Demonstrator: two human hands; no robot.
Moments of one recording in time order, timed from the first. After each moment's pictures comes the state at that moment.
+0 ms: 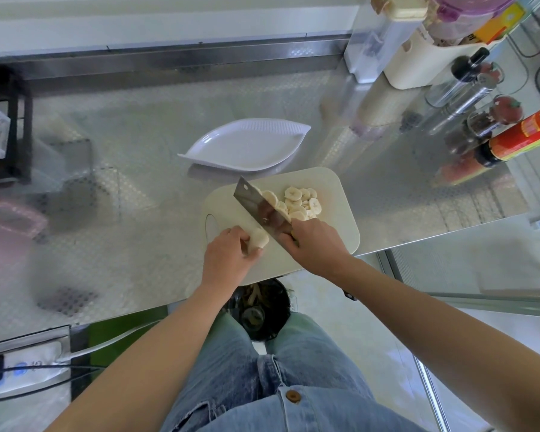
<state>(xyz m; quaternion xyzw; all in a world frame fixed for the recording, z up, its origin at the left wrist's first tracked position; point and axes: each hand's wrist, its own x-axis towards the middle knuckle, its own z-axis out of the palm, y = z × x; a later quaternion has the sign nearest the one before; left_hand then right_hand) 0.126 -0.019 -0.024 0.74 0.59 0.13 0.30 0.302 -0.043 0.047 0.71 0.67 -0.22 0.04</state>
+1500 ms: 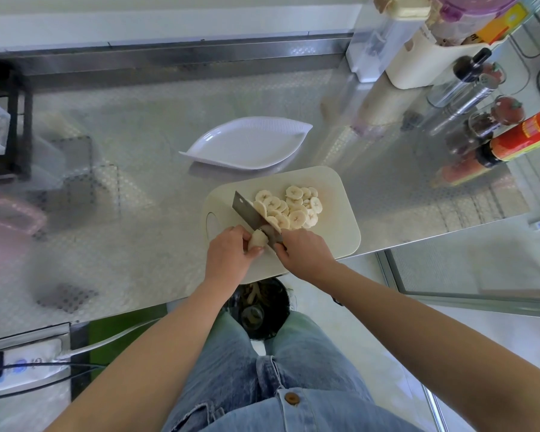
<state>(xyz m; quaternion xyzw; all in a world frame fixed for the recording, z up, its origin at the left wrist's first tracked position) 0.129 -0.014 -0.028 0.71 0.60 0.10 0.34 0.285 -0.048 0.024 0.71 0.66 -0.26 0.07</state>
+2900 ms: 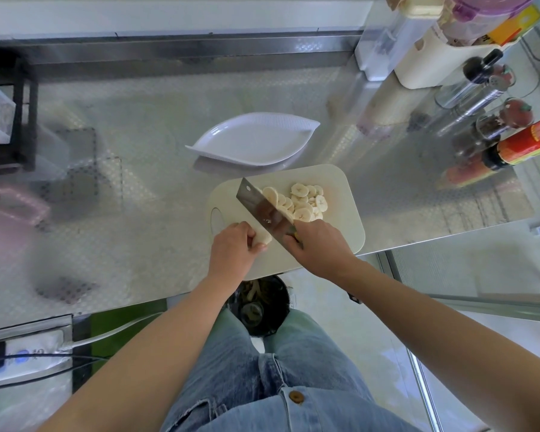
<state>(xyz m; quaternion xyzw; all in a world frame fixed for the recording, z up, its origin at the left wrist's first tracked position) 0.127 -0.015 -0.028 0.72 0.60 0.11 0.33 0.296 -0.049 0.047 0.70 0.68 -0.23 0.04</state>
